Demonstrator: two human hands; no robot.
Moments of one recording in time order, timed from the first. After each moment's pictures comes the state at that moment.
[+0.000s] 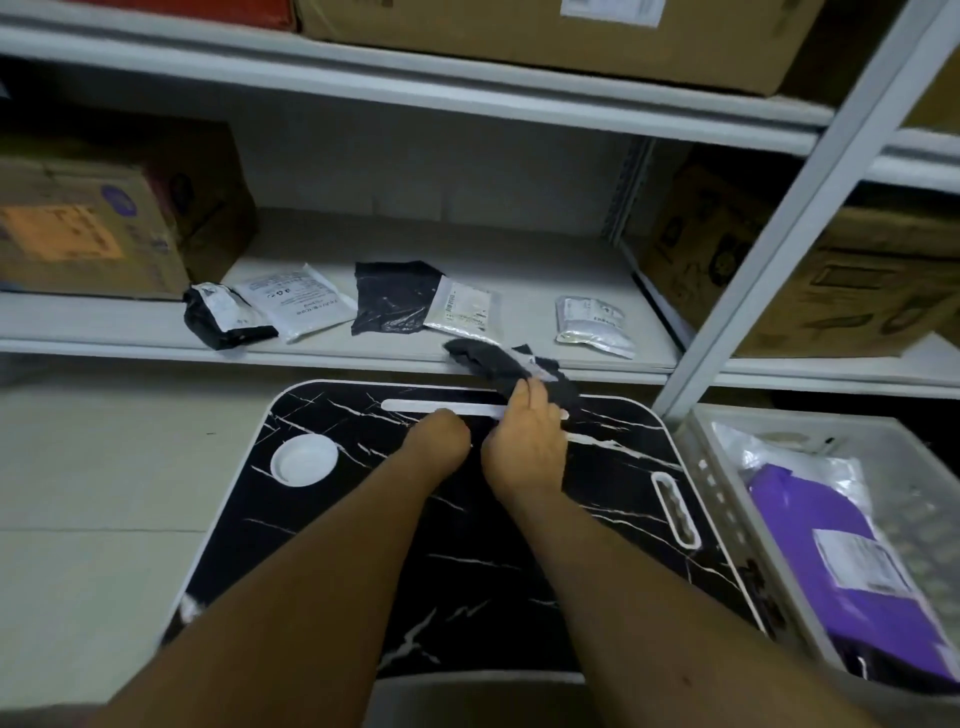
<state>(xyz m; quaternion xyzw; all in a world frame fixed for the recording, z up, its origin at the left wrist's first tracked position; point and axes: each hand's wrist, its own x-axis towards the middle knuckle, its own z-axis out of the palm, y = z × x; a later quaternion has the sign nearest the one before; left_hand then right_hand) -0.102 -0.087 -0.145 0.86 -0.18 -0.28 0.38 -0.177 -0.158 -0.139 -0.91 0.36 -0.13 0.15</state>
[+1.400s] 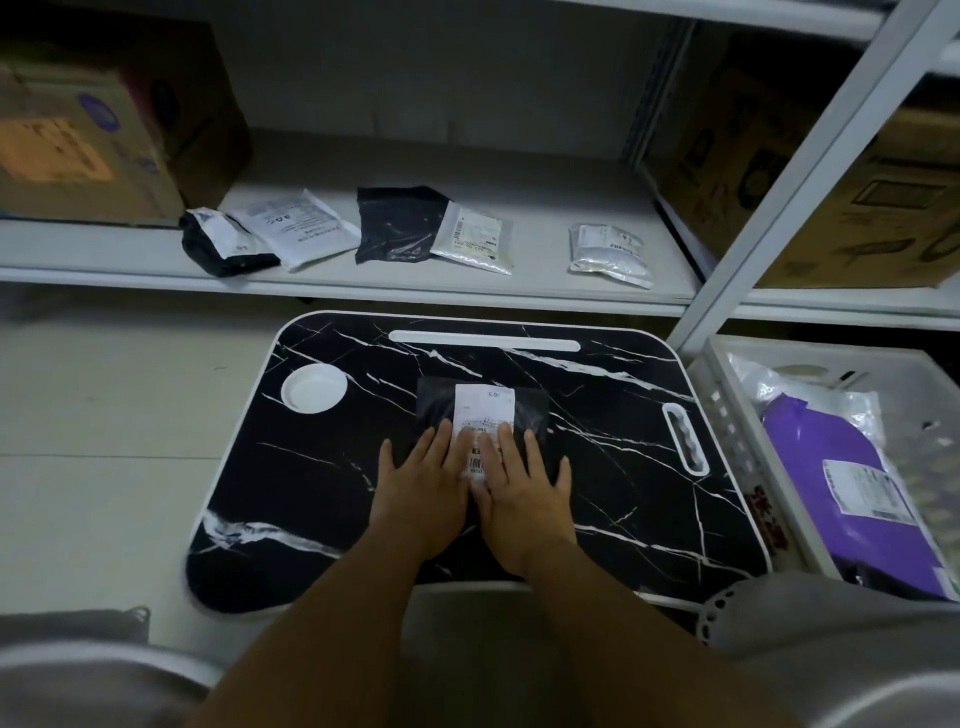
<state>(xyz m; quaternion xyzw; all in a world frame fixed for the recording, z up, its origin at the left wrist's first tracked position) -0.177 -0.016 -0.230 0.91 -0.40 -0.13 -0.01 -0.266 -0.123 -0.242 -0.97 0.21 0.09 0.09</state>
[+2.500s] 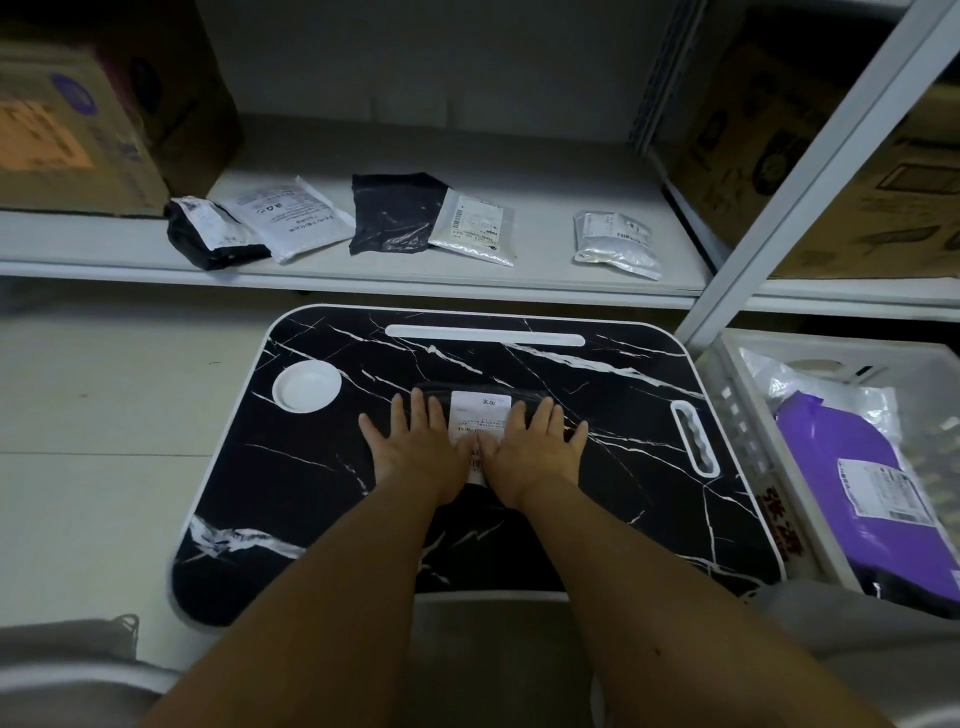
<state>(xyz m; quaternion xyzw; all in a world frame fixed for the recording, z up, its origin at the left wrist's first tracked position) -0.140 -0.048 -0.229 0.94 -0.27 -0.19 -0.03 -0.215 -0.155 -0.227 -0.93 0.33 0.16 0.08</state>
